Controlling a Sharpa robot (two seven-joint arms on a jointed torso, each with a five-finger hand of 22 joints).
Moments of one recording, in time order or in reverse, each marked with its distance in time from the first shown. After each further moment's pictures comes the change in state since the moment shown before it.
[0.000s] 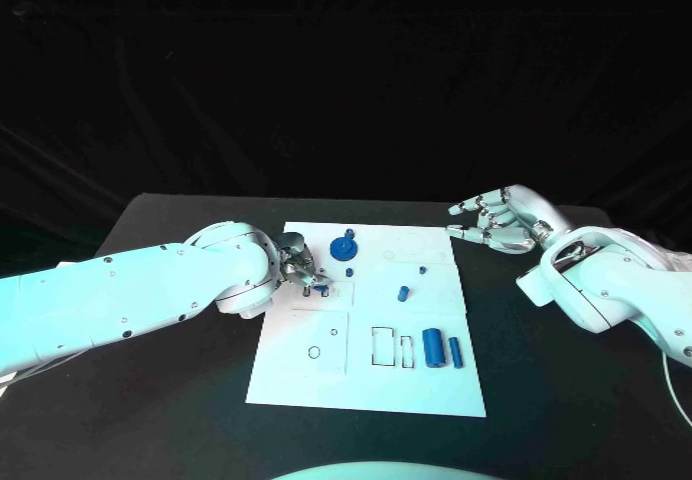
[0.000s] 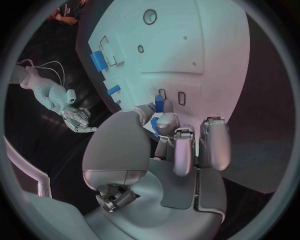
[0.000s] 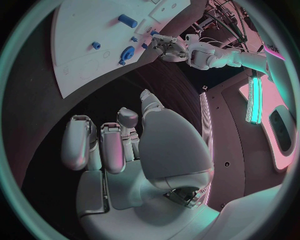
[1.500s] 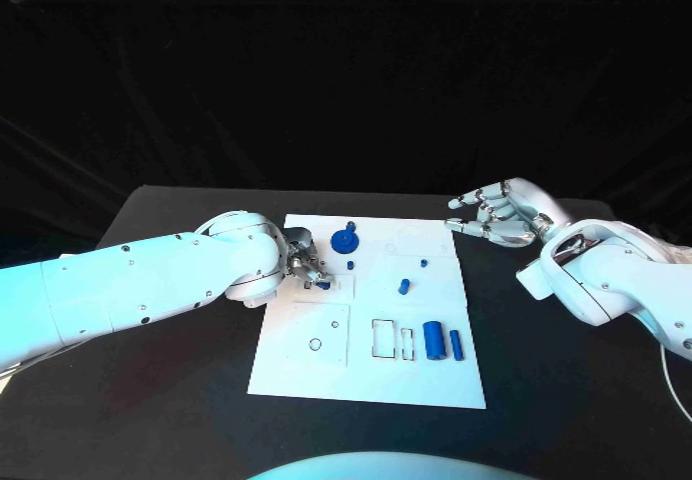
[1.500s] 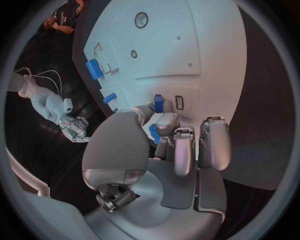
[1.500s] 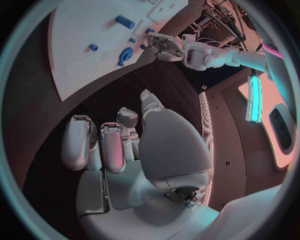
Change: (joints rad) left arm -0.001 0.045 0.002 -0.056 -0.035 0.099 -0.007; left_hand -0.018 -0.007 0.023 -0.017 -0.007 0.000 -0.004 0.004 0.007 0.006 0.001 0.005 0.012 0.000 0.000 0.000 0.000 0.000 0.000 0.000 0.000 0.000; right arm 0.000 0.006 0.000 -0.002 0.009 0.011 0.001; right_hand 0.000 0.000 0.000 0.000 0.000 0.000 0.000 0.000 0.001 0.000 0.000 0.000 -0.001 0.000 0.000 -0.006 0.000 0.000 0.000 0.000 0.000 -0.001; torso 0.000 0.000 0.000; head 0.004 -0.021
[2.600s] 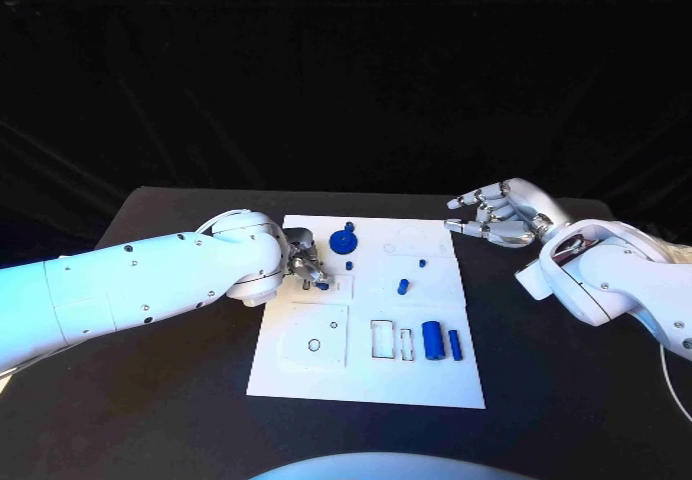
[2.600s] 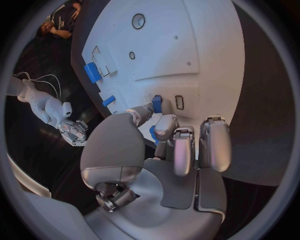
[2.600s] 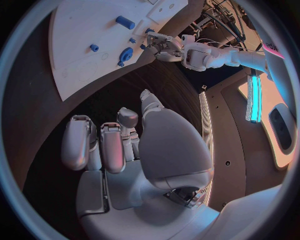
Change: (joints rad) left arm 0.003 0.014 0.002 -0.011 -0.027 0.036 -0.007; left_hand -0.102 -0.012 0.057 -0.077 0.004 0.025 -0.011 0.031 0.018 0.026 -0.019 0.051 0.045 0.000 -0.008 0.000 0.000 0.000 0.010 -0.010 0.000 0.000; right arm 0.000 -0.003 0.000 0.003 0.001 0.001 0.001; right_hand 0.000 0.000 0.000 0.000 0.000 0.000 0.000 0.000 0.000 0.000 0.000 0.000 0.000 0.000 0.000 0.000 0.000 0.000 0.000 0.000 0.000 0.000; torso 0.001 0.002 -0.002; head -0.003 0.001
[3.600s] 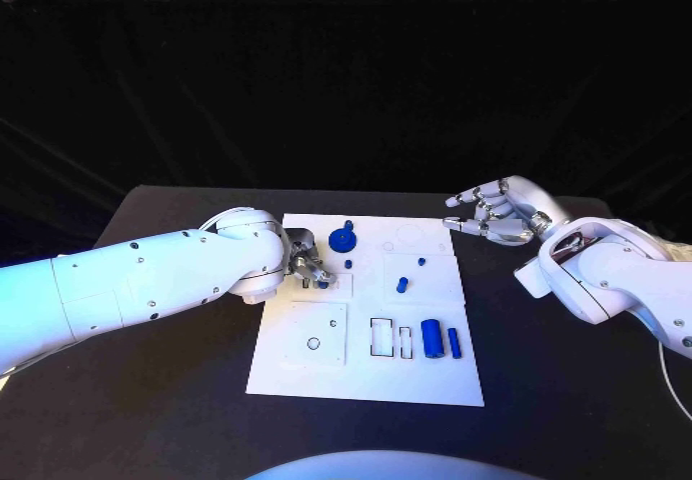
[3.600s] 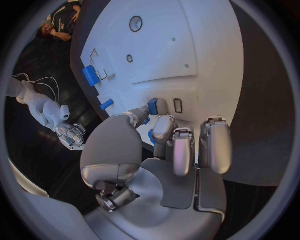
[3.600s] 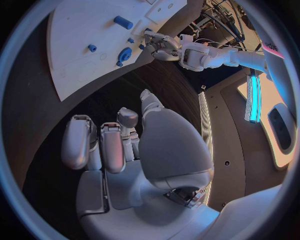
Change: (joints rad) left arm -0.001 0.024 -0.001 -0.032 0.000 0.043 -0.002; left_hand -0.091 0.012 -0.071 0.060 0.000 0.036 -0.028 0.008 0.004 0.020 -0.006 0.028 0.024 0.000 -0.007 0.000 0.001 -0.015 0.008 -0.008 0.007 0.000; right arm 0.000 -0.004 0.000 0.009 0.000 -0.002 0.003; right_hand 0.000 0.000 -0.003 -0.003 0.000 0.000 0.000 0.000 0.001 0.000 0.000 0.000 -0.005 0.000 0.000 -0.004 0.001 0.000 -0.004 -0.004 -0.005 -0.009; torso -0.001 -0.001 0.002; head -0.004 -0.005
